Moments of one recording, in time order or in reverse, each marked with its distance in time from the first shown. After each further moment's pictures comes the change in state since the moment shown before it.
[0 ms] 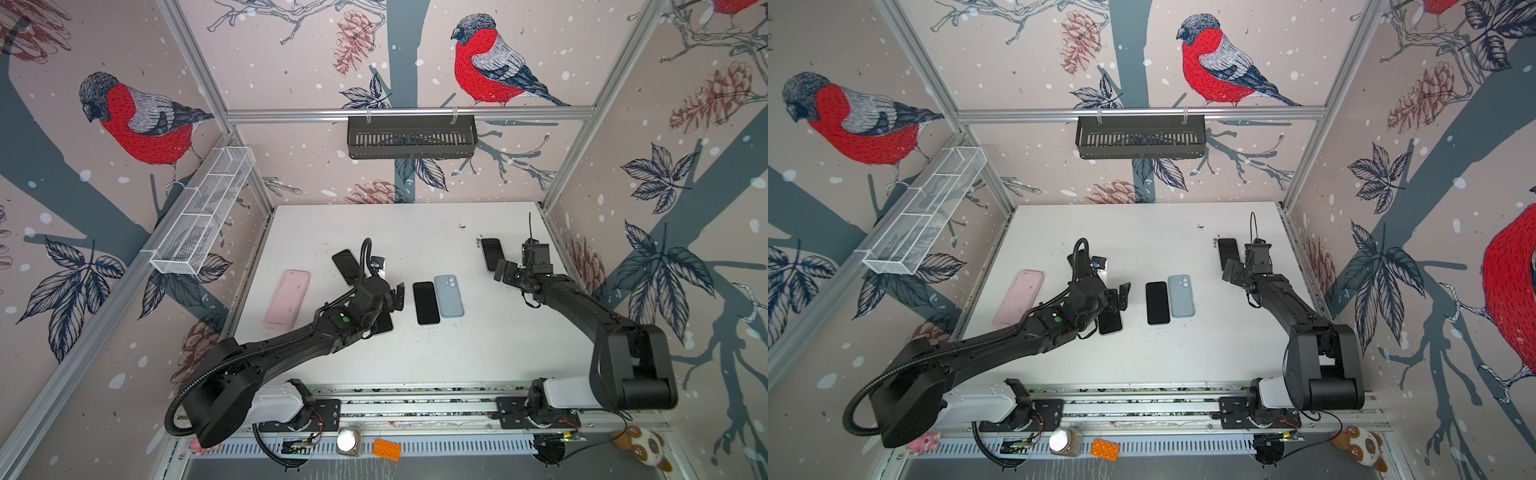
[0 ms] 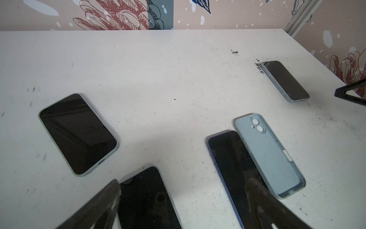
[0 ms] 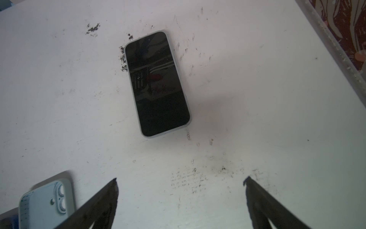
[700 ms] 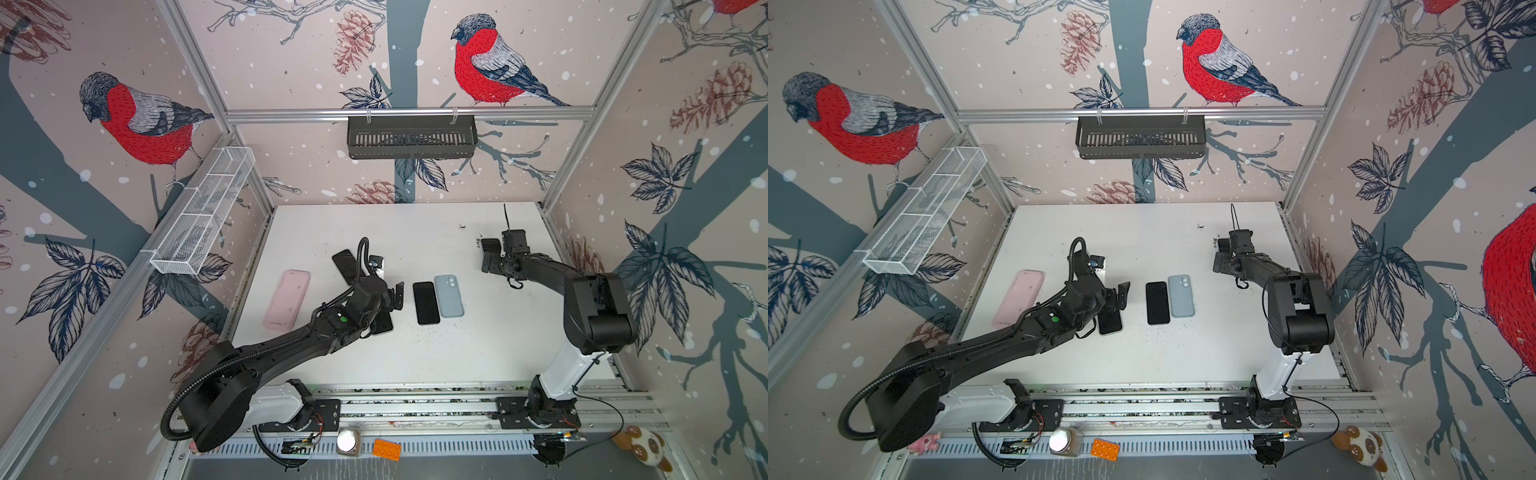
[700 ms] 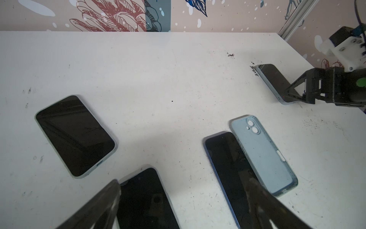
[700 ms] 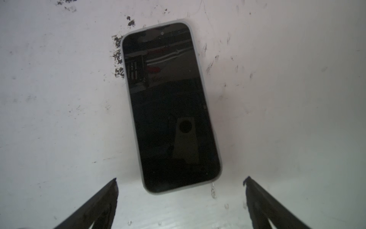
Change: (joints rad) left arm 0.011 -0.020 -0.003 -0.004 0.032 0.001; right arm 0.052 0.354 0.247 -0.002 0.042 -0.063
